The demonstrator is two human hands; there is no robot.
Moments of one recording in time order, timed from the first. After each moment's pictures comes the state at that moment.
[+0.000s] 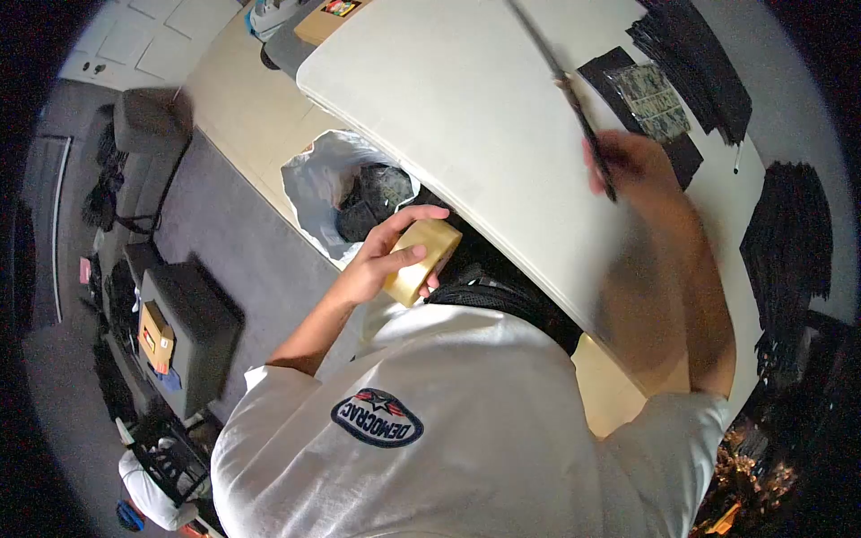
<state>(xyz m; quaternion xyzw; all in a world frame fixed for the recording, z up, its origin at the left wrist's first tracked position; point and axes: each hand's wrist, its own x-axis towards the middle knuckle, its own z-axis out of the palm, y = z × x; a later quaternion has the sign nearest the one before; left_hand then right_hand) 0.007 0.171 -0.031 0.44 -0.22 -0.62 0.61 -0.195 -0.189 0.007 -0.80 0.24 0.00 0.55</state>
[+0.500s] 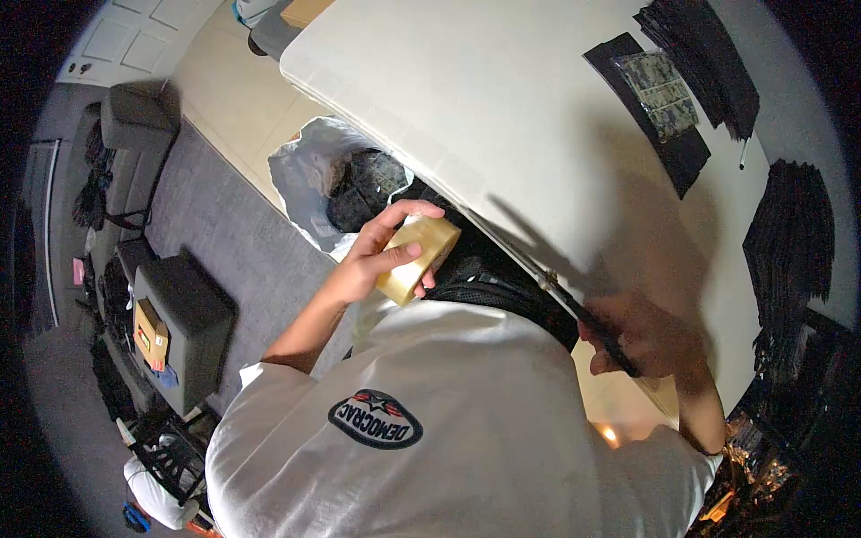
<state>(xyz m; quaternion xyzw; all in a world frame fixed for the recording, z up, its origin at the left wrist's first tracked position) 0.008 0.171 -0.038 0.43 -0.21 -0.63 0.61 -0.282 -0.082 0.069 -0.70 0.22 0.33 0.59</state>
